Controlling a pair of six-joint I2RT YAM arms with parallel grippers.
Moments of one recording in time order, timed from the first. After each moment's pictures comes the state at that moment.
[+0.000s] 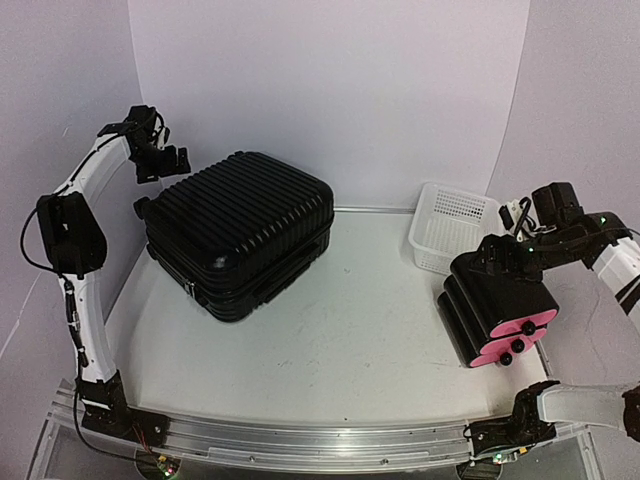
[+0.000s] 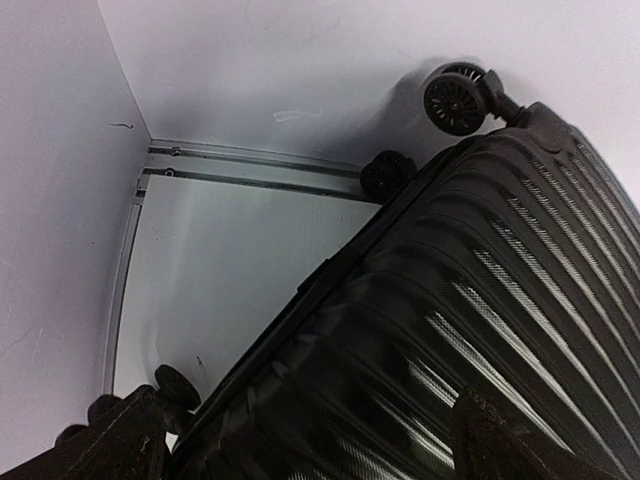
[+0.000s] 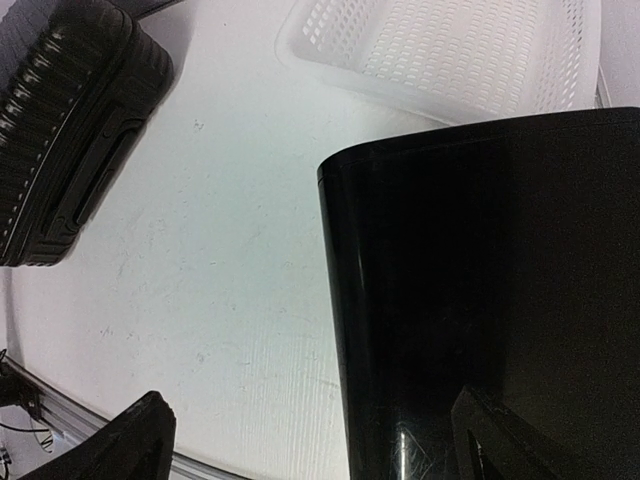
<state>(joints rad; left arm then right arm) -0.03 2.10 2.25 -0.93 0.10 -0.17 0.20 1.01 1.09 -1.00 -0.21 0.28</state>
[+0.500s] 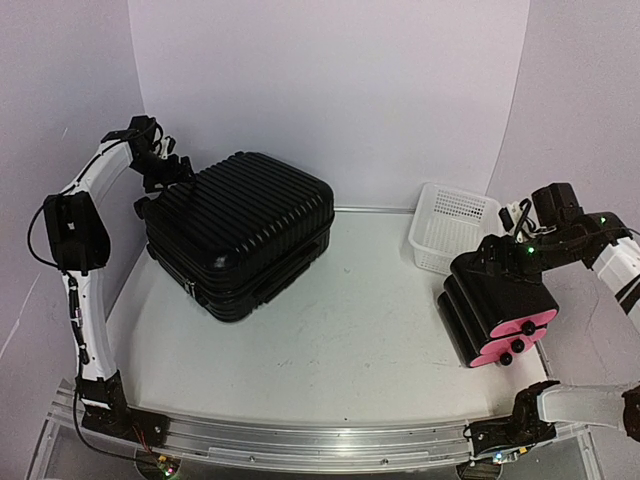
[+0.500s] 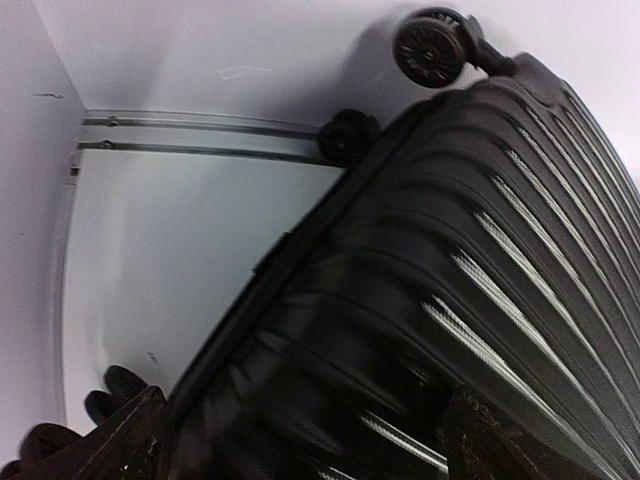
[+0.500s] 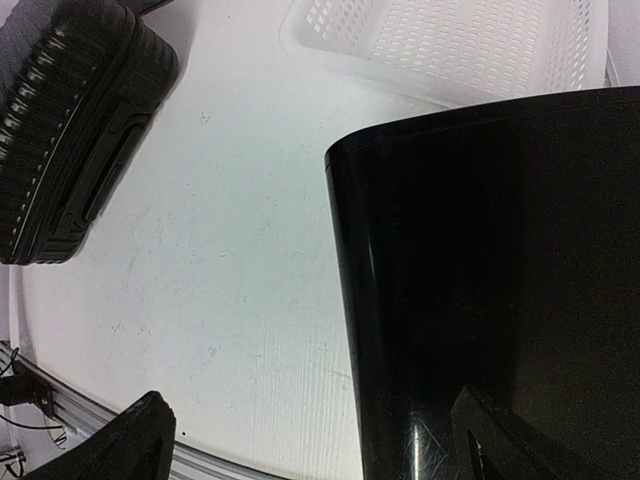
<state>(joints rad) 0.00 2.20 2.31 -0.97 0.26 -0.13 0.20 1.01 1.09 -1.02 -0.24 0.31</state>
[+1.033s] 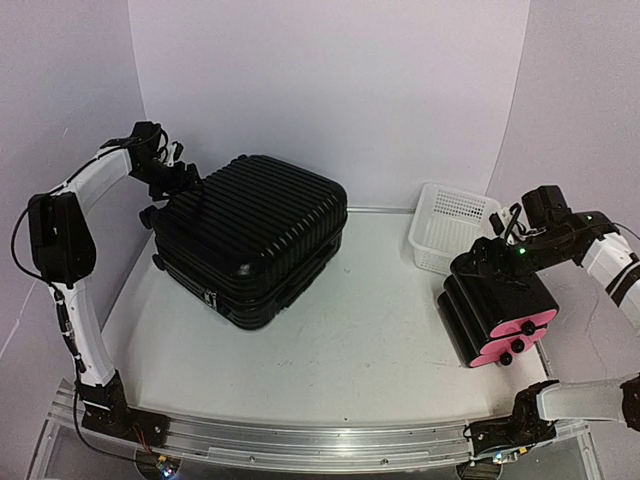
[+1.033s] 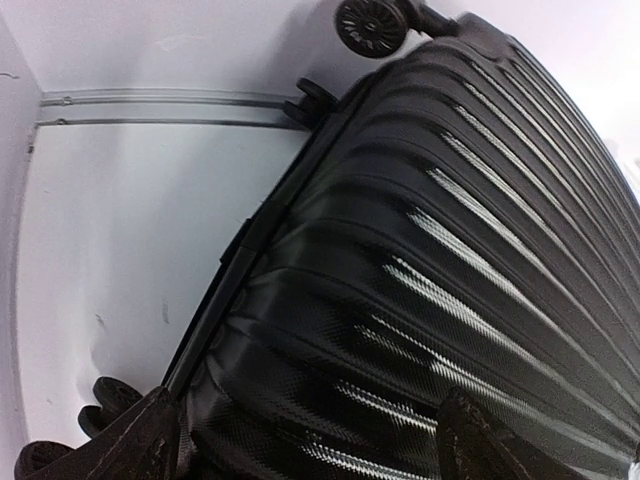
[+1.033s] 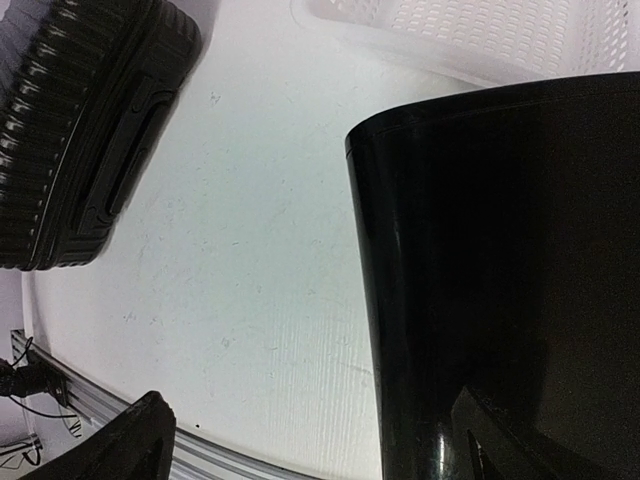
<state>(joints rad) -0.06 1.99 1.96 -0.84 0.31 -0.16 0.20 1.07 1.07 -0.99 -0.30 0.32</state>
